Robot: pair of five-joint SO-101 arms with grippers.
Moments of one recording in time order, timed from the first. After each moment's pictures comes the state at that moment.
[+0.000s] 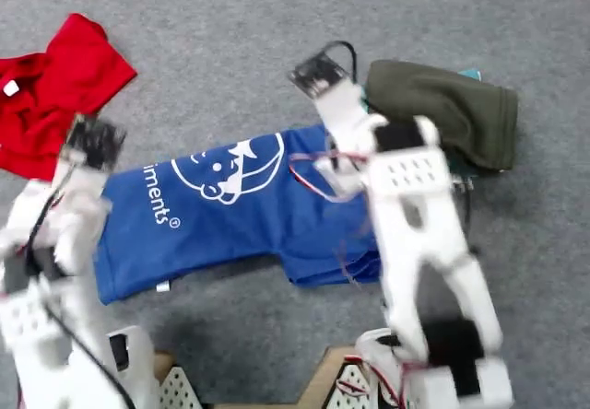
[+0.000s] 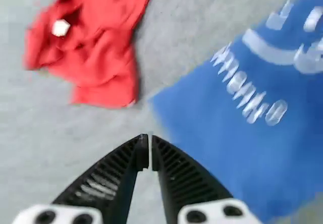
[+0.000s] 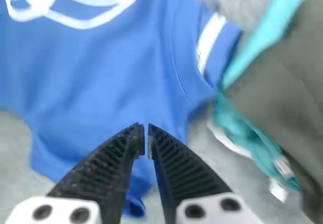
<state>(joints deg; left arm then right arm) -22.8 -52.5 46.6 64.4 -31.6 -12.2 -8.7 14.5 74.4 24.7</state>
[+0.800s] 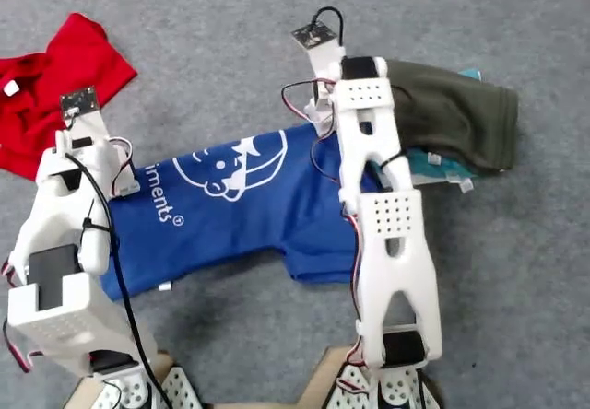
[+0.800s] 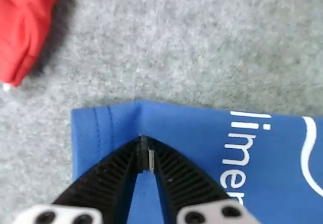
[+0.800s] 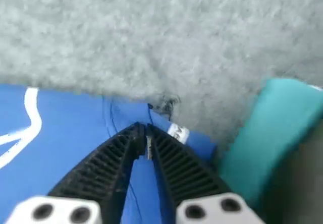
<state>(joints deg) -19.7 8.6 26.4 47.2 5.7 -6.9 67.3 -73.5 91.5 23.1</state>
